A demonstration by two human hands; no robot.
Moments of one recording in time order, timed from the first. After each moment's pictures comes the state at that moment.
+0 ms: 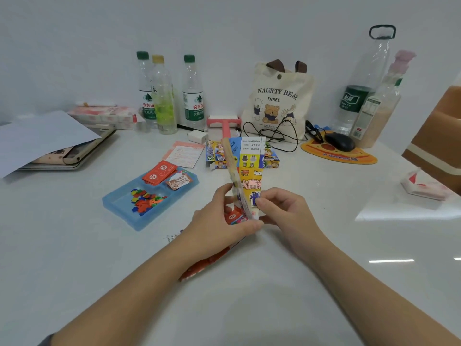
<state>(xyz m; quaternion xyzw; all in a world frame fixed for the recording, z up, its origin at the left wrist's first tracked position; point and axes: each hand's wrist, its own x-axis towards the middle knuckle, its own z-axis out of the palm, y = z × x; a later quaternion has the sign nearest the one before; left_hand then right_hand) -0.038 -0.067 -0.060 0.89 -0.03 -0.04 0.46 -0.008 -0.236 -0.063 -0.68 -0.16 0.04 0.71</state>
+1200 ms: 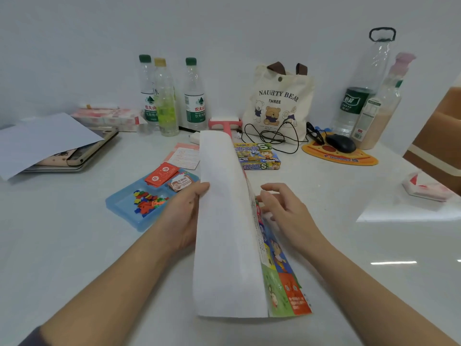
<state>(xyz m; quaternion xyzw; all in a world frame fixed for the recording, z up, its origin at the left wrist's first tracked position) -0.033 -0.044 -0.039 0.43 0.06 -0.09 0.90 -0.003 -0.238 -0.067 -0.81 -0.12 0.00 0.58</state>
